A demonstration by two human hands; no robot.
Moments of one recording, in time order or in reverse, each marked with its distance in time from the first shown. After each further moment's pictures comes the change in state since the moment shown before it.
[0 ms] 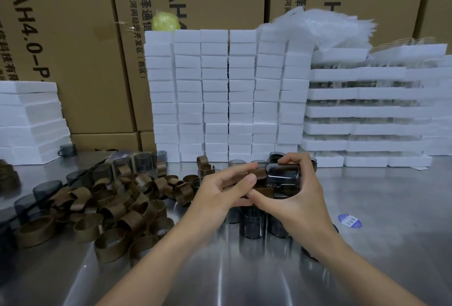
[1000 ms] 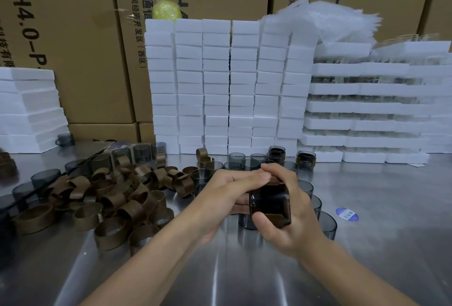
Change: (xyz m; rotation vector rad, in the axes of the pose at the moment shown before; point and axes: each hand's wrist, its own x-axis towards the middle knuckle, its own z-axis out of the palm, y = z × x) left_hand -0.011 0.013 0.006 -0.017 -0.211 -0.166; right_hand -0.019 0.027 0.007 -0.053 -0.174 -0.438
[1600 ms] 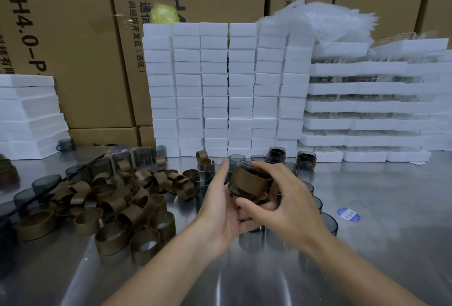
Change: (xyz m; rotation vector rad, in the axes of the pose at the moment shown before) left_hand 0.008 -0.018 0.012 -0.578 0.201 -0.339; right_hand 0.014 0.000 -0.005 -0.276 -0.099 0.245
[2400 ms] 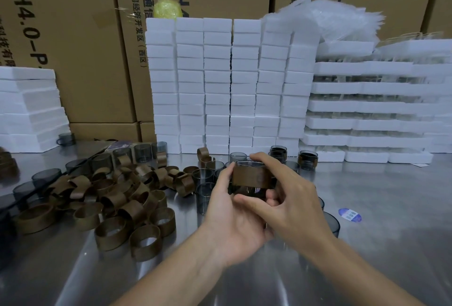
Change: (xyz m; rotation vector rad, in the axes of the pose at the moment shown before) left_hand -0.006 -0.011 0.015 -0.359 -0.154 -0.167; right_hand 0.000 -0.020 -0.004 0.005 0.041 -0.004
